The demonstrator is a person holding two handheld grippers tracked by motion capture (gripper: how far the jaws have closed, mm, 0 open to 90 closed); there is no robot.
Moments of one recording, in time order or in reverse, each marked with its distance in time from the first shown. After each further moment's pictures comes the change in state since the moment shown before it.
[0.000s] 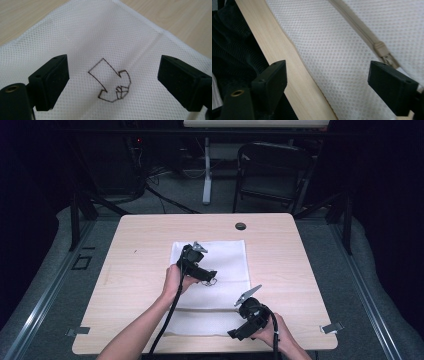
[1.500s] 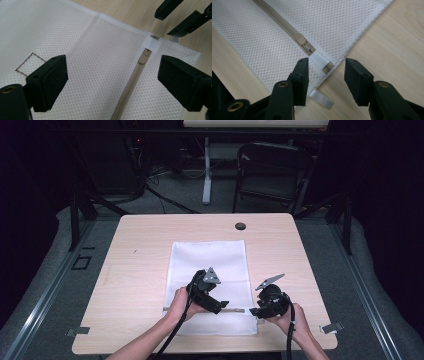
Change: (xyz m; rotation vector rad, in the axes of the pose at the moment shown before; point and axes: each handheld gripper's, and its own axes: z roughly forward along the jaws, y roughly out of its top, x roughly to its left) left arm -0.071 -0.026 0.004 0.009 -0.143 0.202; right arm -0.045 -0.014 -0.033 -0.042 -0.221 0.108
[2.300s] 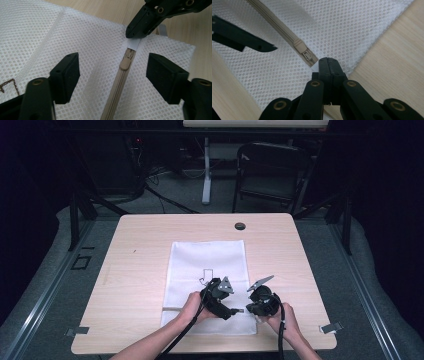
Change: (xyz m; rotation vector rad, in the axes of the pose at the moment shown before) left arm -0.017 0.003 0.043 0.060 -0.114 0.100; right arm 0.004 0.006 0.029 0.013 0.004 -0.015
